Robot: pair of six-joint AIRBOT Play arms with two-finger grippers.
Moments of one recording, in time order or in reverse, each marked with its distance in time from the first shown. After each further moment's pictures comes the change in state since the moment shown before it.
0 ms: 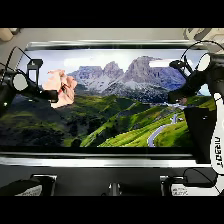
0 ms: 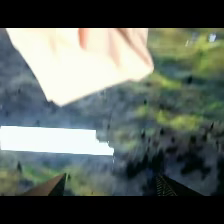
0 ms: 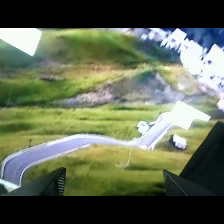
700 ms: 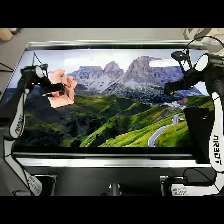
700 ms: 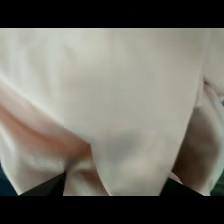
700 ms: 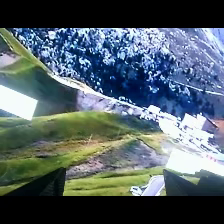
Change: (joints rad) left arm 0.186 -0.706 0.522 -0.130 0.003 -0.077; right arm 0.002 -0.023 0.000 0.061 -0.214 0.081
